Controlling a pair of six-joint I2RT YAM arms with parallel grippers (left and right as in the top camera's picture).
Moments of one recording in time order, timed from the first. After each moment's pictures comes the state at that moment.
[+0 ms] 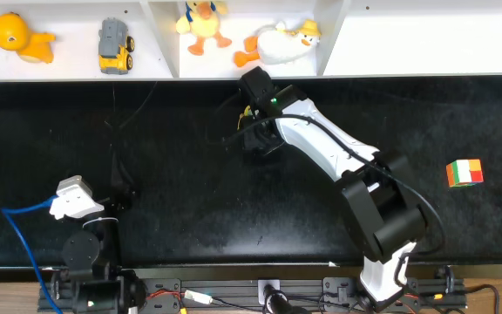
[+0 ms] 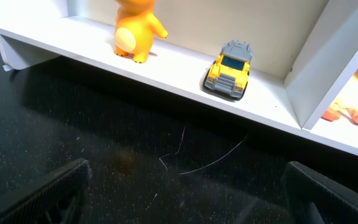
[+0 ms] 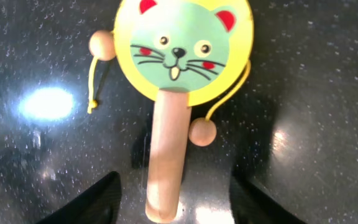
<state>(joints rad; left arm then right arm) 0.09 0.01 0.02 -0.07 -0.16 -0.25 0.58 1.99 1.40 -0.78 -0.10 0.47</state>
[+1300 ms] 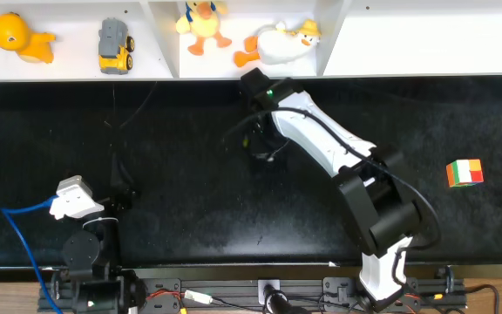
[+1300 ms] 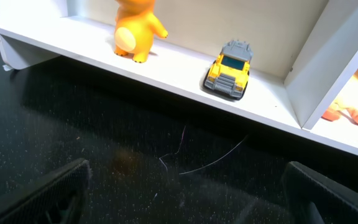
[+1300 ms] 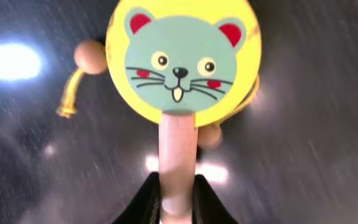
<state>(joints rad) 0.09 0.01 0.02 -0.07 -0.16 -0.25 0.58 2.03 1.51 -1.10 -0.09 0.43</state>
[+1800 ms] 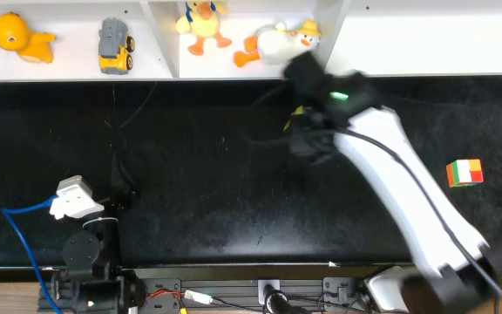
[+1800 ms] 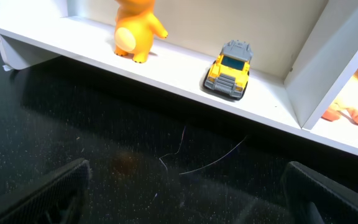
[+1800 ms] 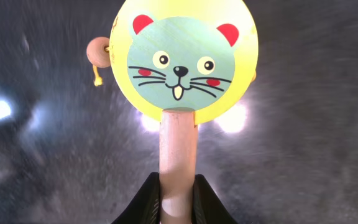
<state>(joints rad) 0.09 0.01 0.02 -0.07 -0.16 -0.25 0.46 1.58 1.54 -1.39 0.05 0.47</state>
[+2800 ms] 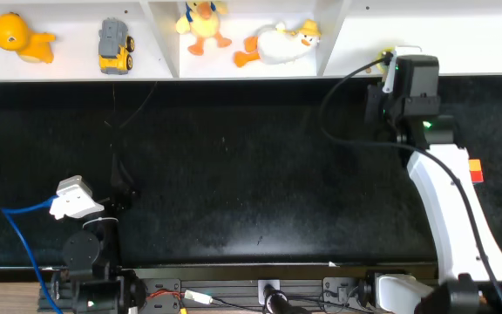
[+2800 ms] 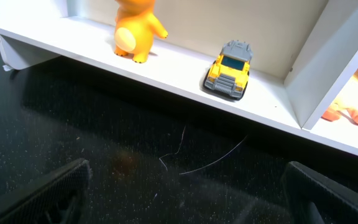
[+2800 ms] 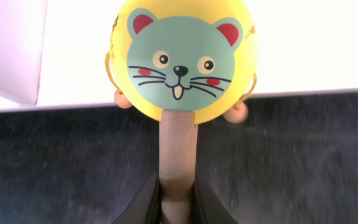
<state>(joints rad) 0.09 0.01 0.02 -0.07 -0.16 -0.25 0.02 1.43 1.09 -0.51 0.09 0.04</state>
